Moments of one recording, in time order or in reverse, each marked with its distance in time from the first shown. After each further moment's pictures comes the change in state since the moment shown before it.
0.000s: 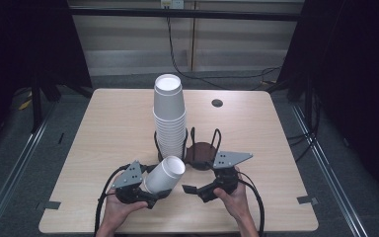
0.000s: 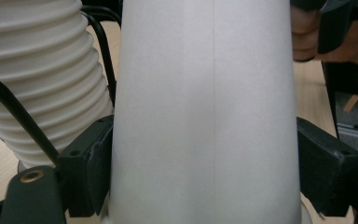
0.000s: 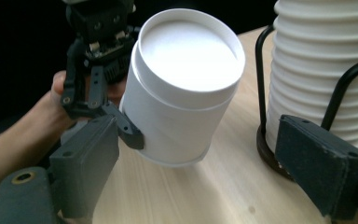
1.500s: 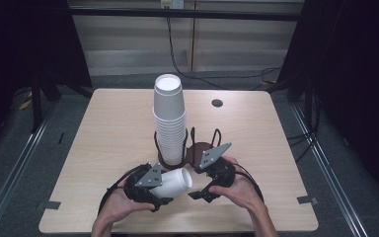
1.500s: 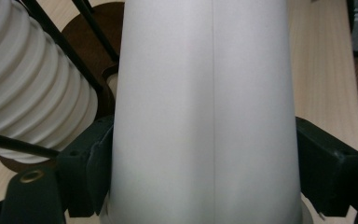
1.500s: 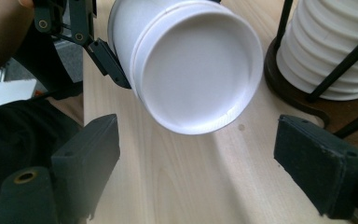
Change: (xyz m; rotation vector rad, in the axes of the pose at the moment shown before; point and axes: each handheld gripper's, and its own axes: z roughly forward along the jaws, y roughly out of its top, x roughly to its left) left arm -0.003 0.022 0.024 0.390 -0.066 0.189; right arm -0.014 0.017 0.012 0.461 0.047 -0.105
